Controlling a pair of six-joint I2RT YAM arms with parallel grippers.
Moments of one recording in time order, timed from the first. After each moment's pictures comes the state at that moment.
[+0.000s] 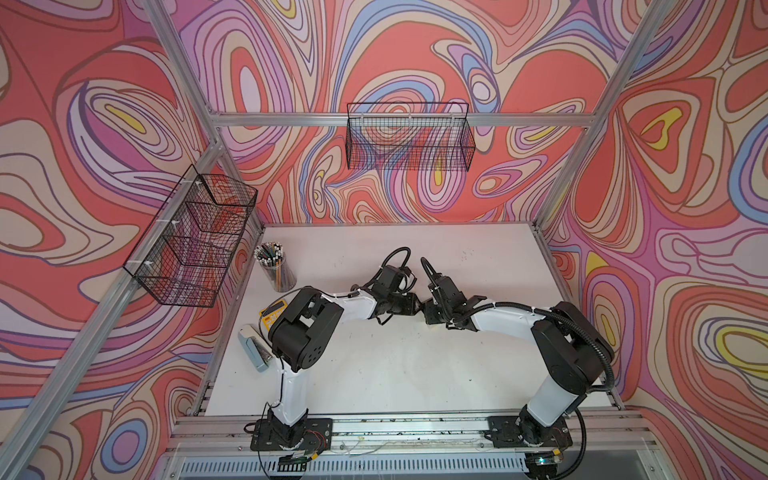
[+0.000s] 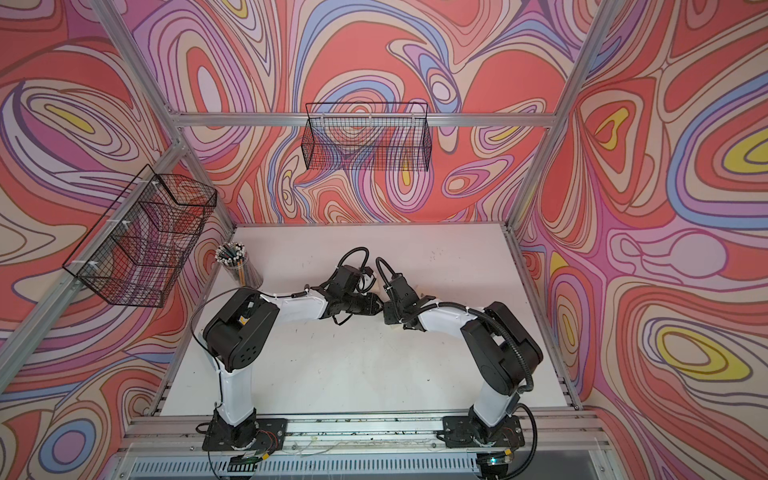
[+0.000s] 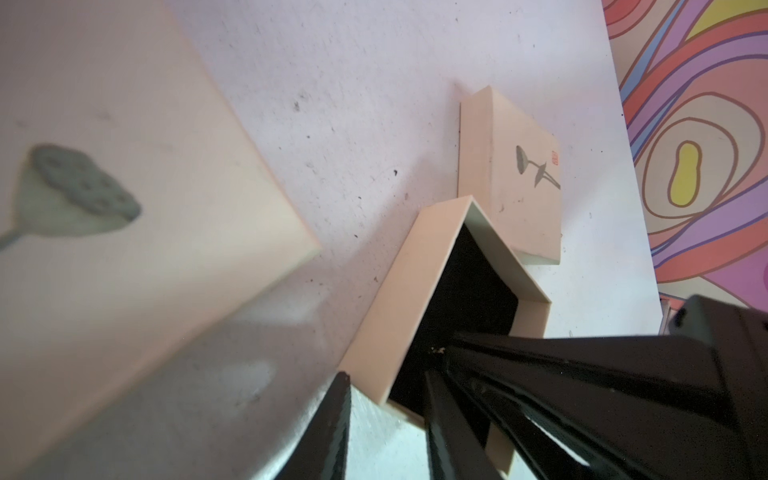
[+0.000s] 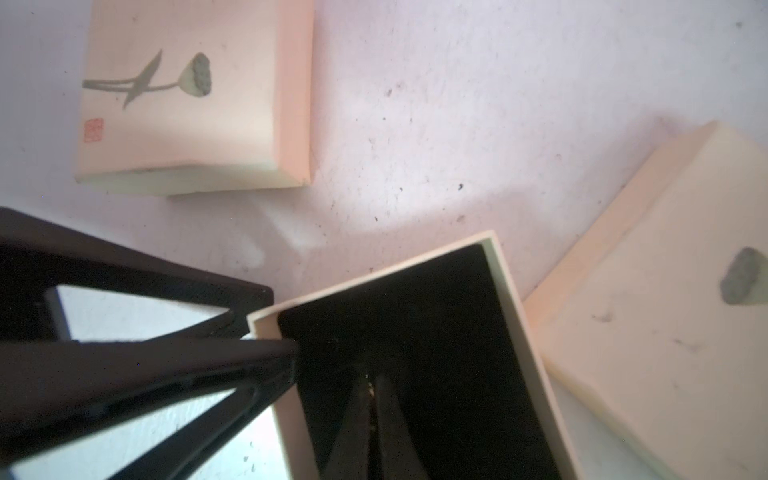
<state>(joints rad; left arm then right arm) -0.64 1.98 1.14 0.02 0.41 -0.53 0.61 1.71 0.91 -0.18 0.09 0.43</state>
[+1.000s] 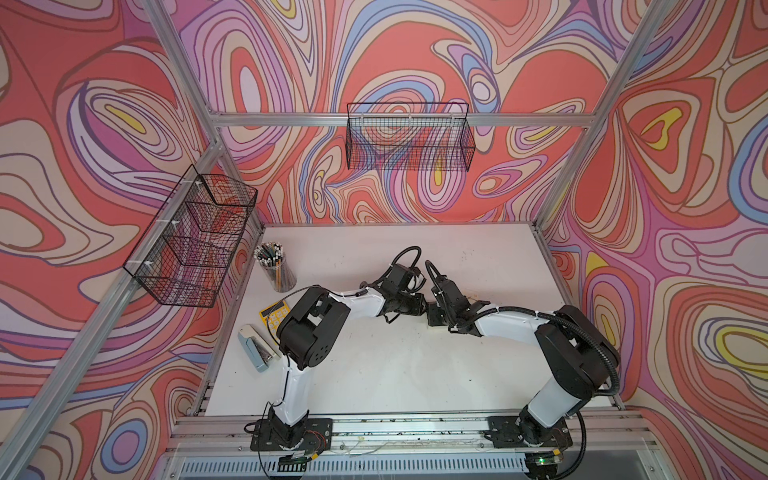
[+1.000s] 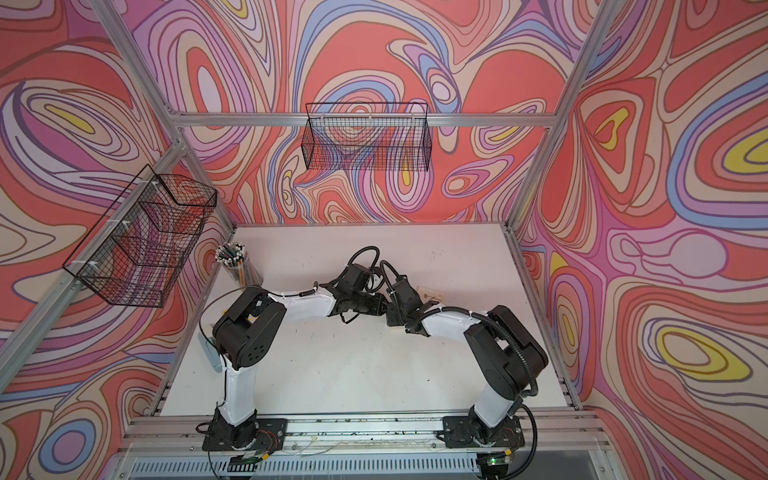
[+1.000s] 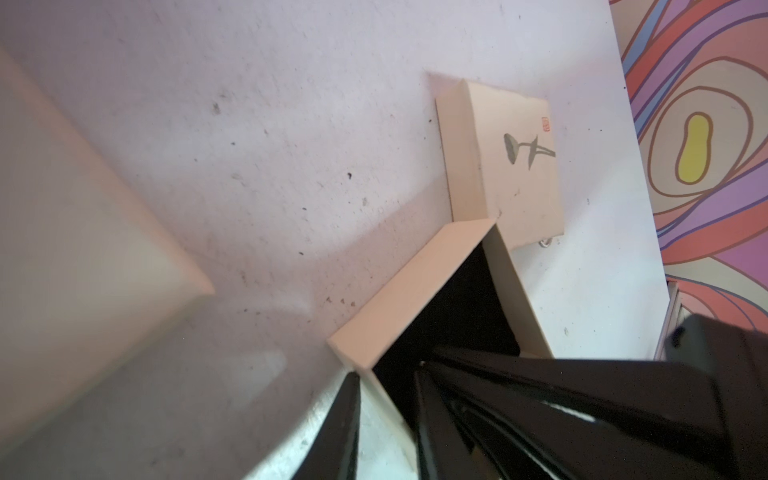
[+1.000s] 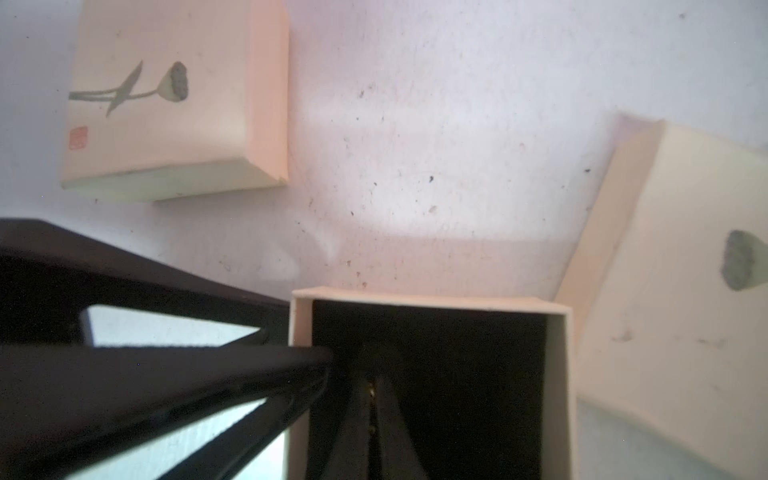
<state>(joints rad) -0.68 2.03 1.24 -0.07 0.40 -0.50 0.61 1.68 0.85 -0.11 0.12 0.47</state>
